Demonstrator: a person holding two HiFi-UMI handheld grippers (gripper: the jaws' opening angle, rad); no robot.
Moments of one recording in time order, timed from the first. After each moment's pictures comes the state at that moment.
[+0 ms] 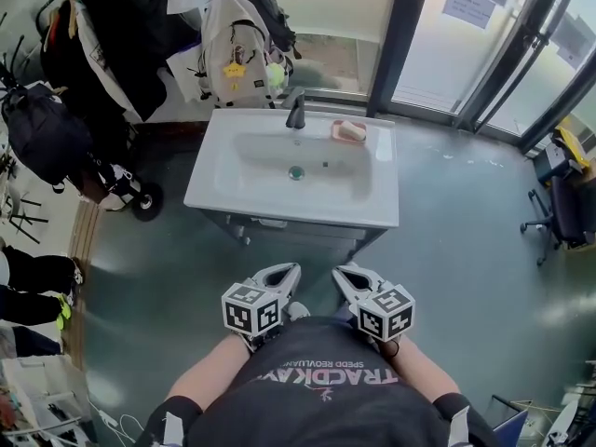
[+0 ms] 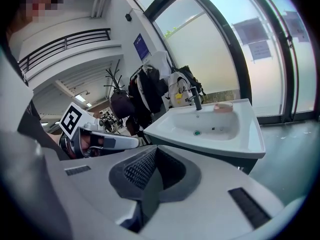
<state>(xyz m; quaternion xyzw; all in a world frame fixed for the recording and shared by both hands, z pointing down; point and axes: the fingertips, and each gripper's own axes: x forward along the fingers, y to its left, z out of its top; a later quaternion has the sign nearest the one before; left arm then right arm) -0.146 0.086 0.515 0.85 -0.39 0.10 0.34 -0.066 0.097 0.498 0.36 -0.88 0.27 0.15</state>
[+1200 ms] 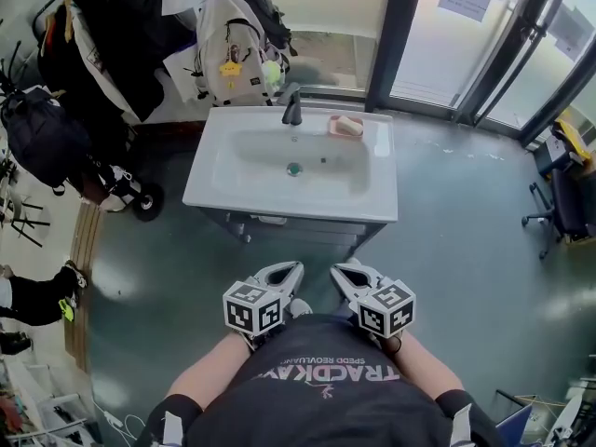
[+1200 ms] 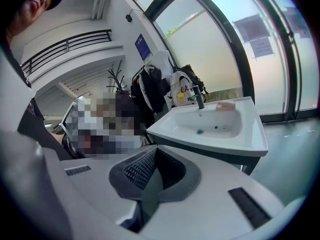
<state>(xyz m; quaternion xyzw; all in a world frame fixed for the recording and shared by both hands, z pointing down) -0.132 0.094 0.510 0.85 -0.38 0.11 0.34 -0.065 0.105 0.494 0.34 -0.89 0.28 0.14</state>
